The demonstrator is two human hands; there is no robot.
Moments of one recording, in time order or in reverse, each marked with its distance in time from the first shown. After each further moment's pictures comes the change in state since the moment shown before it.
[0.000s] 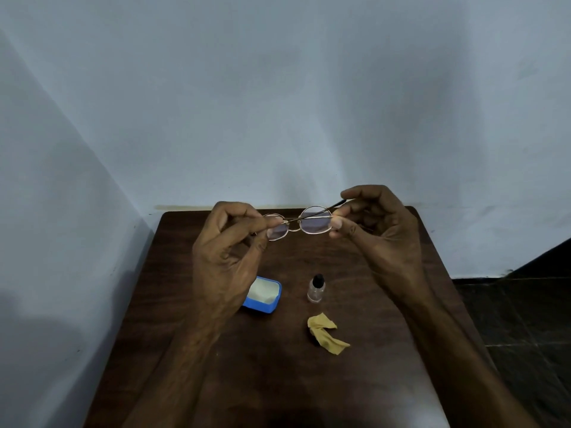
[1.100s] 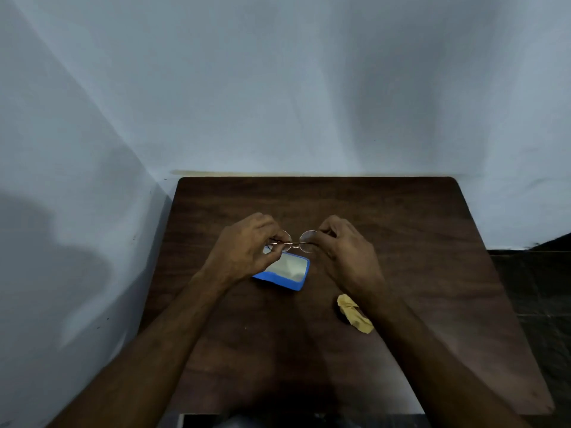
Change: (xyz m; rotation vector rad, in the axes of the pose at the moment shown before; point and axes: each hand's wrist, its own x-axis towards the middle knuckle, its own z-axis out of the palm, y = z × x) left_hand -0.019 -0.158 -0.008 0.281 -0.699 0.008; right_hand -0.022 0.122 0.081 -1.012 -0.411 -0.052
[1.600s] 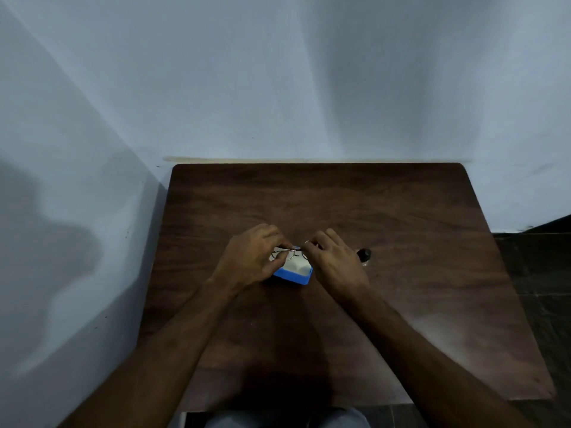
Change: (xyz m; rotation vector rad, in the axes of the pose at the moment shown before) left_hand -0.016 -0.036 0.042 -0.009 -0.113 -0.047; right_hand 0.001 -0.010 0.063 -0.261 -0.197 -0.013
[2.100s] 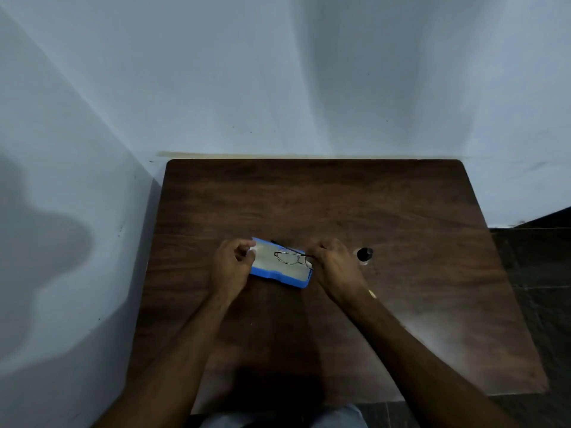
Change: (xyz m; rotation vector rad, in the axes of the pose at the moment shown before) left_hand -0.037 -0.048 0.068 -0.436 0.239 -0.753; right_hand 0.001 0.011 0.031 0.274 -0.124 0.185
